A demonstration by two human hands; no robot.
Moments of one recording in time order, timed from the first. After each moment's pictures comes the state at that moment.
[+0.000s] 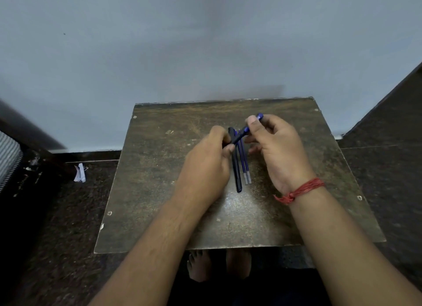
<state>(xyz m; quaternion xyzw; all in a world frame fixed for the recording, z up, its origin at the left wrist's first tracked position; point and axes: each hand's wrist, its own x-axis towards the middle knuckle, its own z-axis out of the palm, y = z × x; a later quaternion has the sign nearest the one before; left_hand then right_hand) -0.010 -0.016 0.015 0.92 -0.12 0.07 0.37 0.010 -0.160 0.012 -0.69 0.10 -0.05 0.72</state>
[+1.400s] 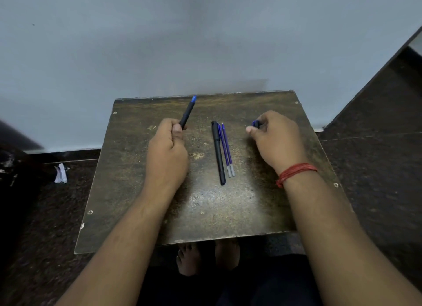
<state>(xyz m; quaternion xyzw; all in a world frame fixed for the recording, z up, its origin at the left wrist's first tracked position) 0.001 0.007 0.000 0.86 0.03 0.10 0.50 0.019 -0.201 0.010 -0.94 0.13 -0.07 0.30</state>
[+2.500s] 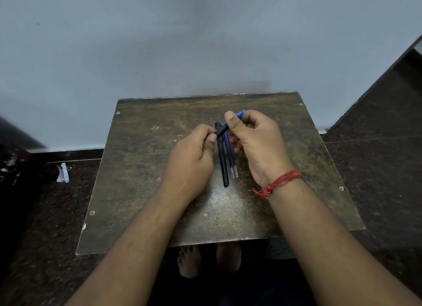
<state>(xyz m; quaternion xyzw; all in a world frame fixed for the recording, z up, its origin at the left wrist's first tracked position) -0.005 -0.011 0.001 0.88 -0.12 0.07 0.45 0.007 -0.151 0.017 -0.68 0.10 -0.05 0.72</state>
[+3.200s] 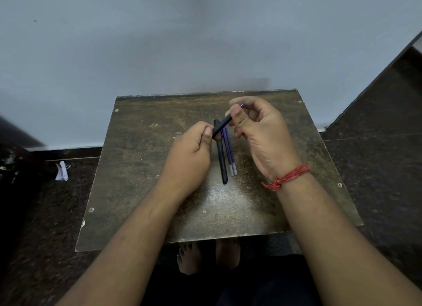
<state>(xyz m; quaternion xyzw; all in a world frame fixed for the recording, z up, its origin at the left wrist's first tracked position) -0.006 -0.010 0.007 0.86 -0.10 0.02 0.51 0.012 -0.165 0.015 -0.64 -0.01 -0.06 0.76</state>
